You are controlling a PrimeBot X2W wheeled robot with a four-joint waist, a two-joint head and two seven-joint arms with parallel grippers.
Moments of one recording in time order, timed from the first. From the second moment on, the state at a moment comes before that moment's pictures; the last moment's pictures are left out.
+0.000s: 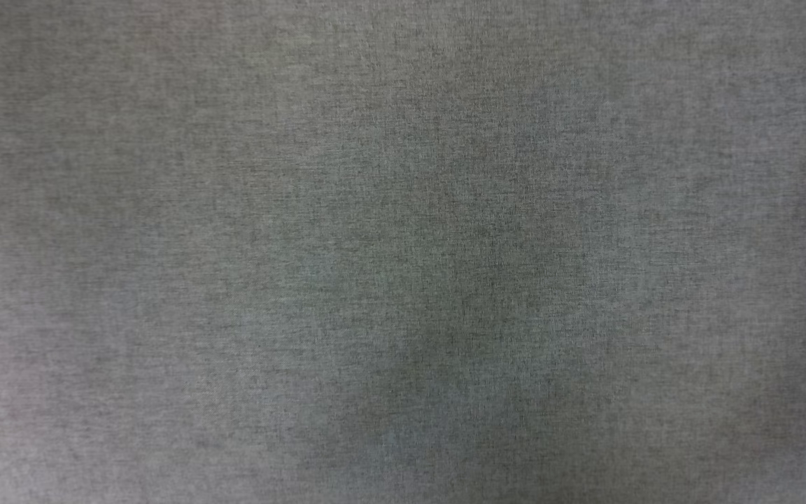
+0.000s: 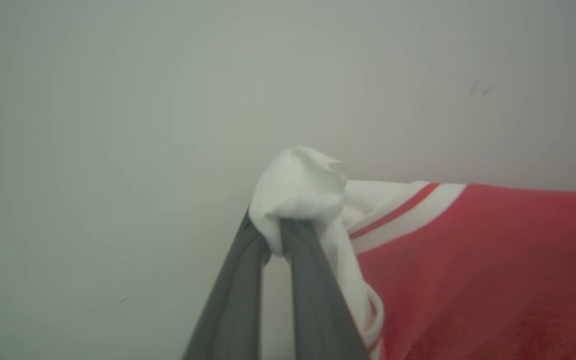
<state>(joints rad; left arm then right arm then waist) -1.69 0.42 -0.26 0.96 -0.49 -0.11 -0.25 -1.58 -0.31 0.22 0.74 0.35 0.13 0.07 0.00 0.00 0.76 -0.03</state>
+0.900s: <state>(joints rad) -0.42 0.35 -0.14 0.56 -0.54 -0.06 -0.24 -0.52 -0.38 0.29 0.49 0.57 0.14 0.11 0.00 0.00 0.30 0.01</state>
